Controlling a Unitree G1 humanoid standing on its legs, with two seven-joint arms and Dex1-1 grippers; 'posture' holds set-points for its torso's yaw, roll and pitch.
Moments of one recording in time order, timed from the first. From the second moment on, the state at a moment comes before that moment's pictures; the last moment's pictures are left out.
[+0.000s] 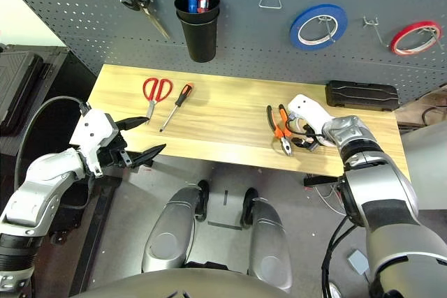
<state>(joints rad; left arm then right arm) -0.03 0.65 0.02 -0.26 -0.26 0.24 -0.81 -0.82 -0.55 0.18 1.32 -0.31 0.04 0.71</state>
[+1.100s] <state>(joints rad) 0.00 0.67 0.03 -0.30 -0.28 0.26 -0.82 -0.71 -0.58 0.18 1.29 -0.32 0.02 0.59</state>
